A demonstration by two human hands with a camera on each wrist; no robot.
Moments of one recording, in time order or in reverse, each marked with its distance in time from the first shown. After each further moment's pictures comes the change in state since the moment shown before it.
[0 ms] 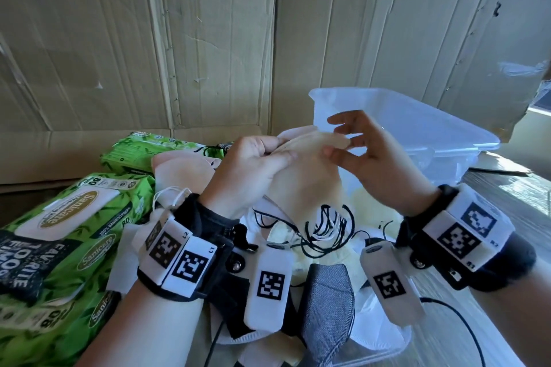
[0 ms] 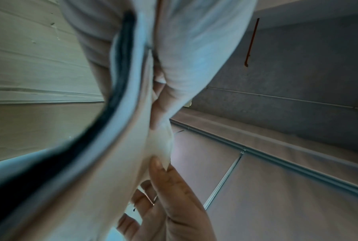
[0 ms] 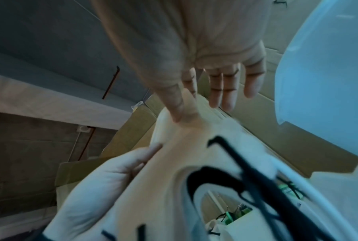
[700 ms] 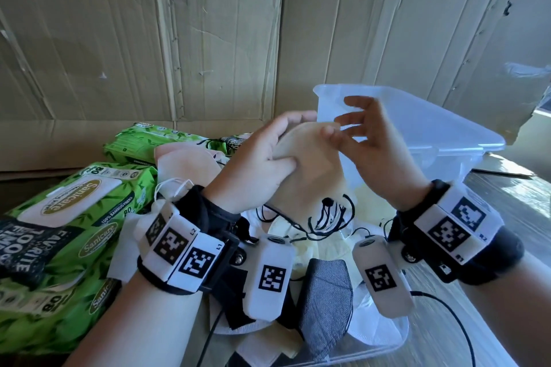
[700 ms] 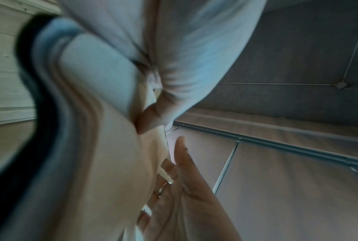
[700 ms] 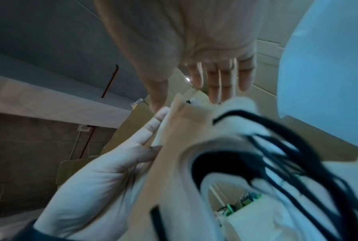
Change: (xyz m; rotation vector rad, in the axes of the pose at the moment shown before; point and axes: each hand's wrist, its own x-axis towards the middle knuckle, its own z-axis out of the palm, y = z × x) left_hand -0.004 0.002 0.001 0.214 -0.079 0.161; right_hand 0.003 -0.007 0.008 0.167 0.119 0.057
